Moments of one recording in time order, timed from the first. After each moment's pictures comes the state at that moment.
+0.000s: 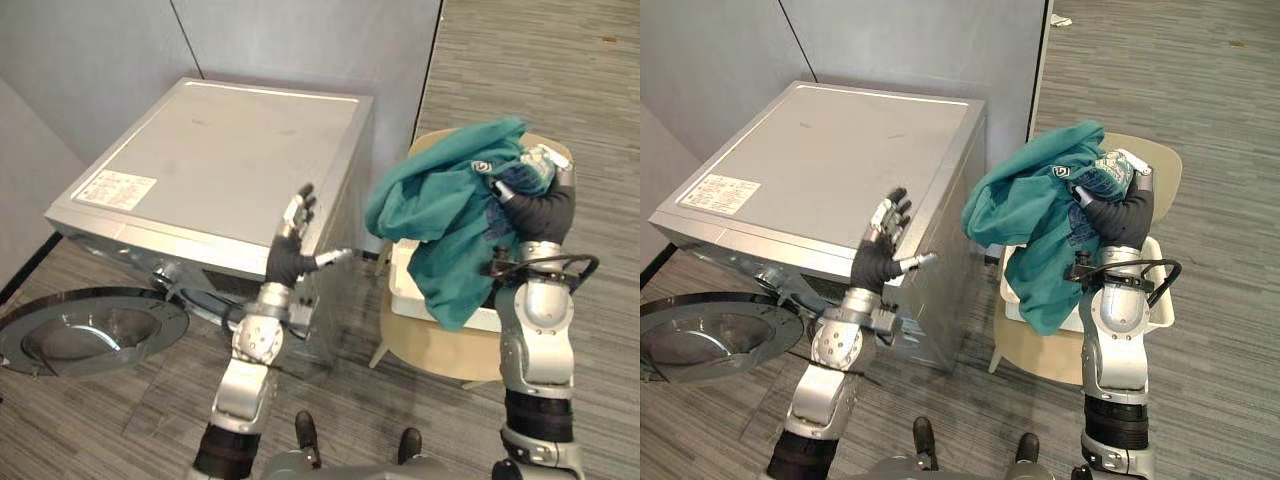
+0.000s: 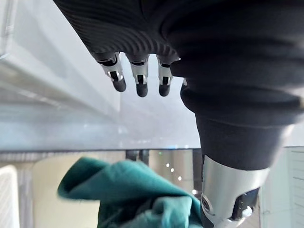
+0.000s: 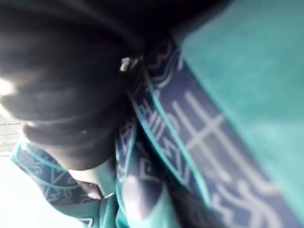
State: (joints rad) left arm -0.10 0.02 -0.21 -0.28 -0.02 -0.01 0.07; right arm -0.22 -0.15 -0.19 -0.35 0.09 -0.03 -0.17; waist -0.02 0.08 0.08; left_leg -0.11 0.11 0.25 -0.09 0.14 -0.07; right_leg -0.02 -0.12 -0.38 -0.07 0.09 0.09
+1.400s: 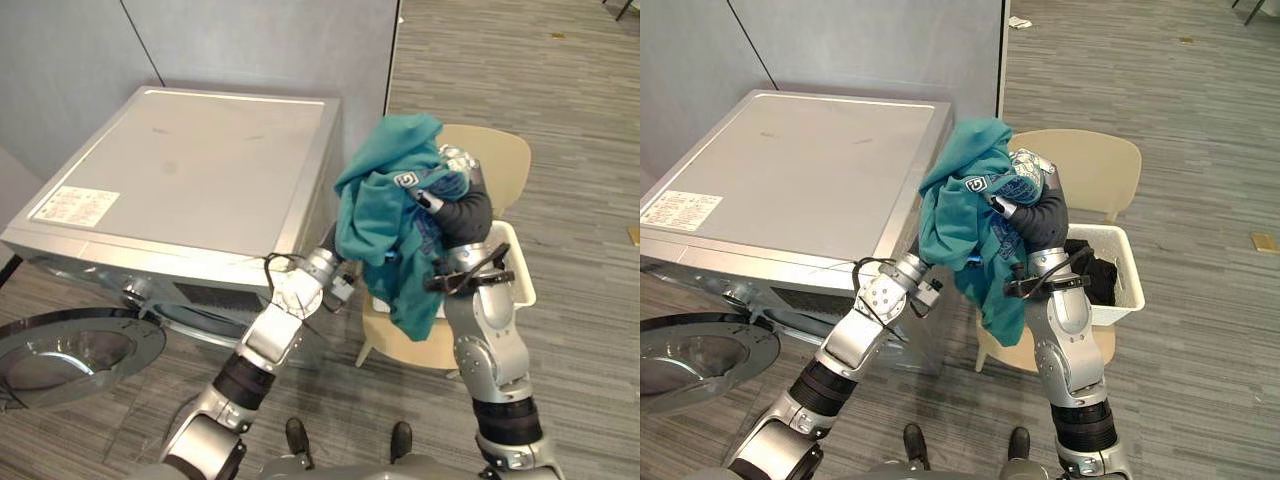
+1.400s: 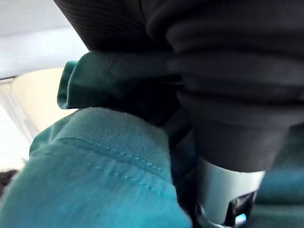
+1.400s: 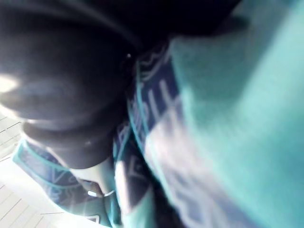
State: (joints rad) left arm -0.42 0.13 -0.44 -0.02 -0.09 0.01 -0.06; right arm -0.23 -0.11 0.12 -0.38 0.41 -0.06 0.00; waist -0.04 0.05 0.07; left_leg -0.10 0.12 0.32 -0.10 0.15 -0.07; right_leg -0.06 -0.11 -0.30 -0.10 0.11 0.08
